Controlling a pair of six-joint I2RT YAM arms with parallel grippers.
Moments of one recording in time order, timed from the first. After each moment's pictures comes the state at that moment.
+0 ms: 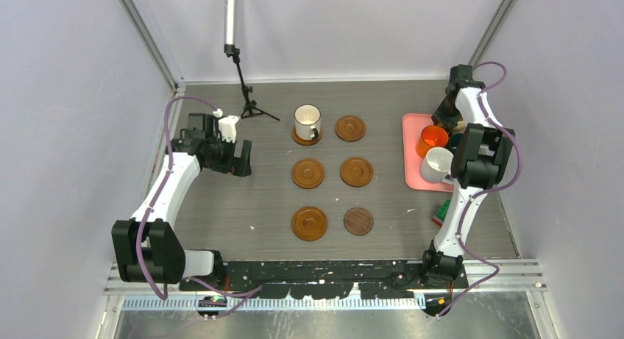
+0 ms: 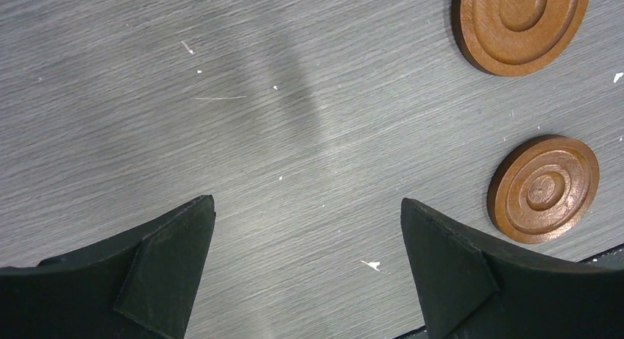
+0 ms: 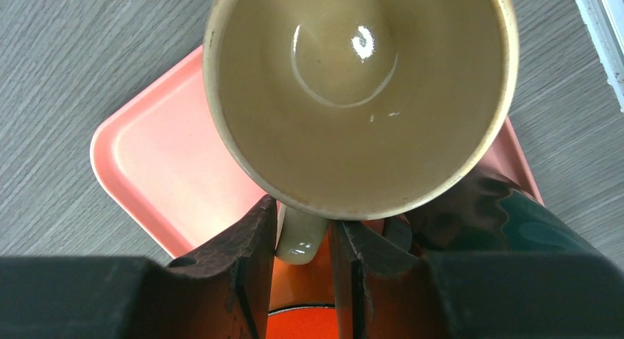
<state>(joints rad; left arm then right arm) -0.05 1.31 1.04 -0.74 0.29 0.16 -0.20 2.16 1.86 -0.81 0.17 0.44</state>
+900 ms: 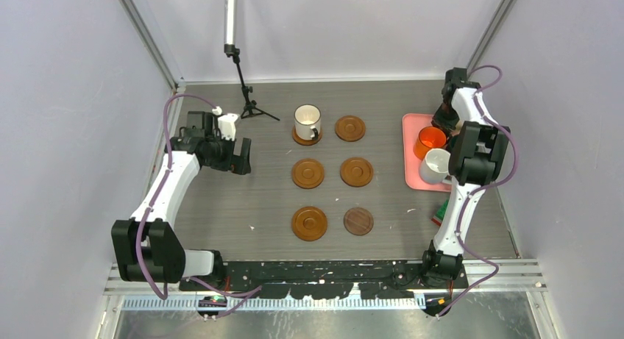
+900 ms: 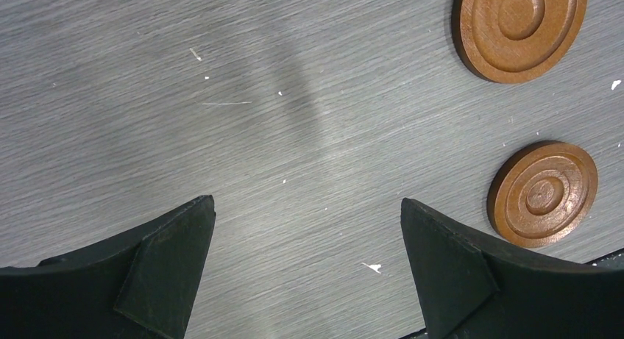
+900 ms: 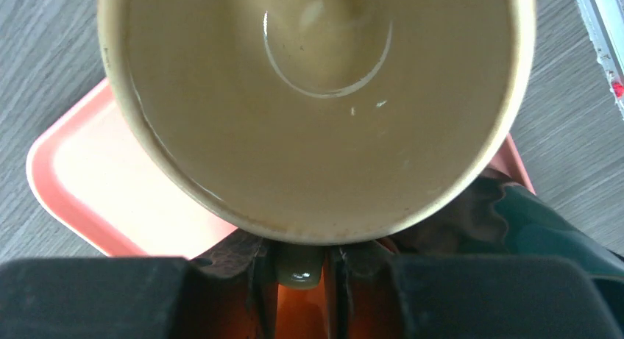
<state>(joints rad) -0.05 1.31 1.06 -0.75 0.28 0.16 -0.19 2.22 1.89 -0.86 0.22 0.46</state>
